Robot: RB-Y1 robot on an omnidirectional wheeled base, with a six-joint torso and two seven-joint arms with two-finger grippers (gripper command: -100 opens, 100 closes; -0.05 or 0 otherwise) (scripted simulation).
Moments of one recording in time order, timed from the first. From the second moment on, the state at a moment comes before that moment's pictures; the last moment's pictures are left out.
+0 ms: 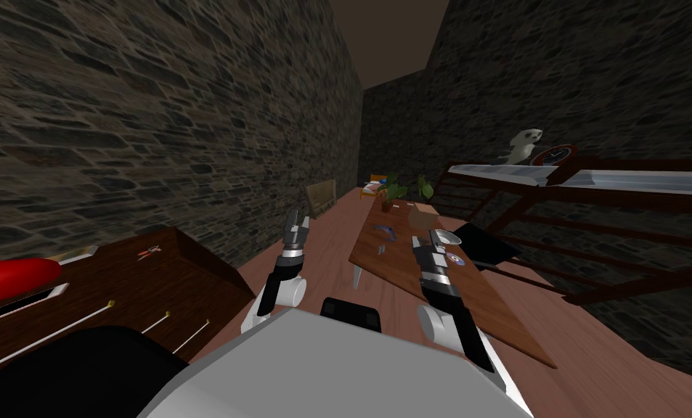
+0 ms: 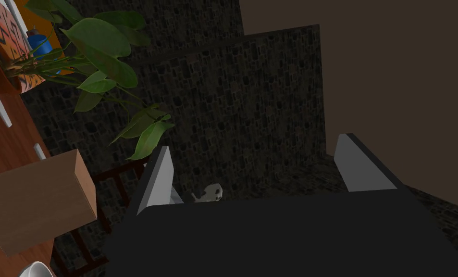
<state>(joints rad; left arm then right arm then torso) 0.50 0.03 -0.07 -2.26 0.09 -0.47 -0.08 0.45 -0.12 0.02 -2.12 -0.09 -0.35 -0.06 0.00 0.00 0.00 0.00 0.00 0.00</state>
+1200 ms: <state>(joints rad) 0.50 0.03 -0.07 -2.26 0.09 -0.47 -0.08 0.26 -0.18 -0.08 -1.87 -0.16 -0.12 -0.37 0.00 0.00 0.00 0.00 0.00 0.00</state>
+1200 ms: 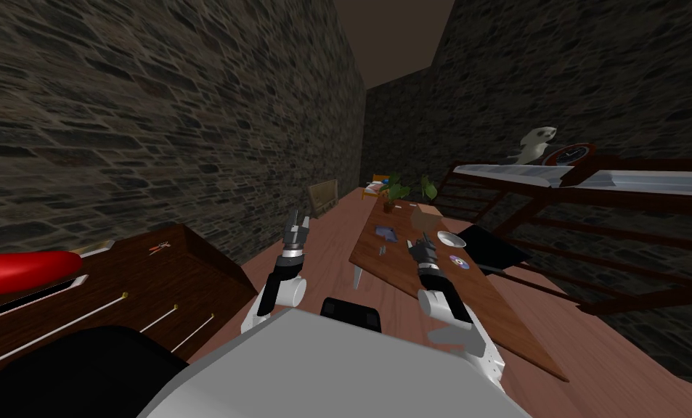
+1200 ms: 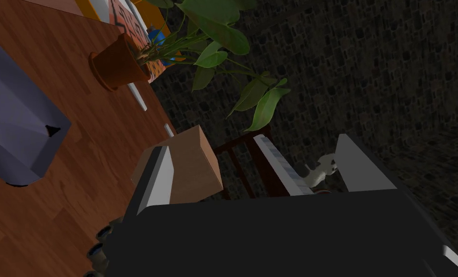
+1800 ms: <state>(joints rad) 0.50 0.03 -0.07 -2.26 0.09 -0.47 -0.08 0.17 -0.18 -0.13 -1.75 -0.19 0.00 -0.51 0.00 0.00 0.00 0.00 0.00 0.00</state>
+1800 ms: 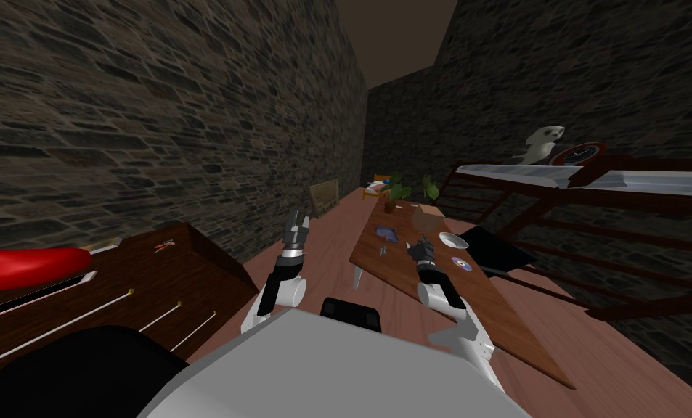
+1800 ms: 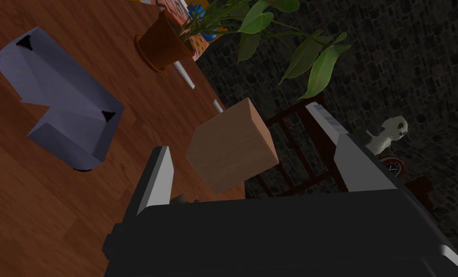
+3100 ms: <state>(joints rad) 0.50 0.03 -0.07 -2.26 0.09 -0.47 -0.08 -0.05 -0.17 -0.24 -1.45 -0.26 0.26 -0.84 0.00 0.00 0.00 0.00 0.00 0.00</state>
